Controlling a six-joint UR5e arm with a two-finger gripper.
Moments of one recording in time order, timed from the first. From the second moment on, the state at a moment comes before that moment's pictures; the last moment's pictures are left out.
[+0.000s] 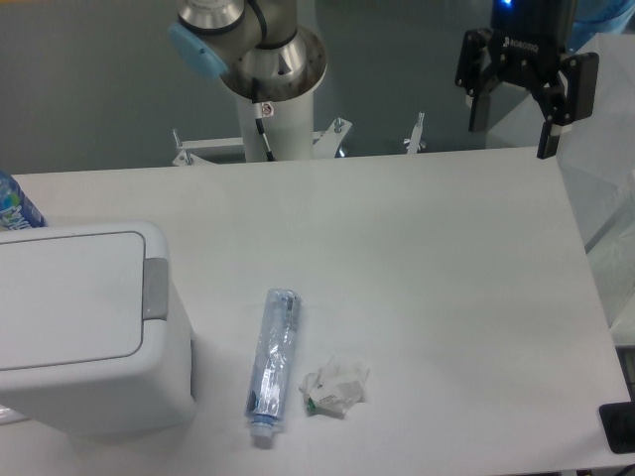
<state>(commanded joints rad) 2.85 -1.64 -1.36 -1.33 1.17 1.76</state>
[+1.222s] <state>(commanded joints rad) 2.70 -1.64 -1.37 -1.20 1.14 0.99</state>
